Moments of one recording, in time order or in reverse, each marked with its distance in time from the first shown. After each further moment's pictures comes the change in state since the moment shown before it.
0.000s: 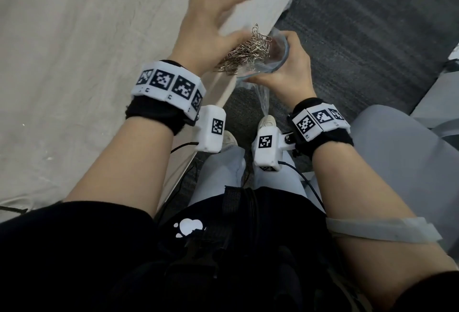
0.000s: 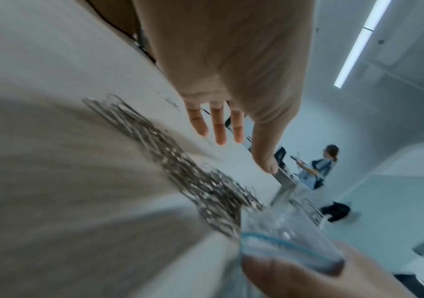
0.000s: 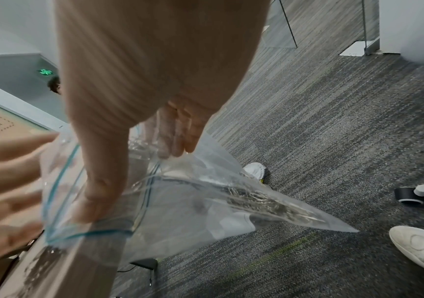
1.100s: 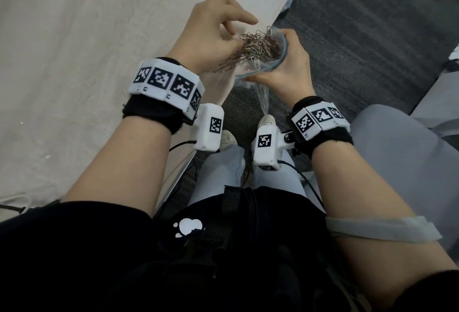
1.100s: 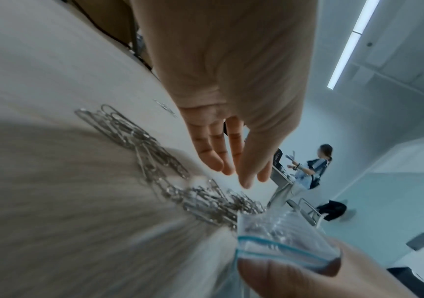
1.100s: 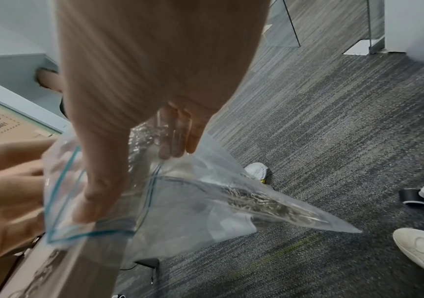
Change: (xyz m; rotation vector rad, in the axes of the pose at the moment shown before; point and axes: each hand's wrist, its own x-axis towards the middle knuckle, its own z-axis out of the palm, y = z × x) left_hand 0.004 -0.001 0.004 -0.009 -0.110 -0.009; right_hand -0.001 -0.003 -0.001 -0.053 0.002 0.003
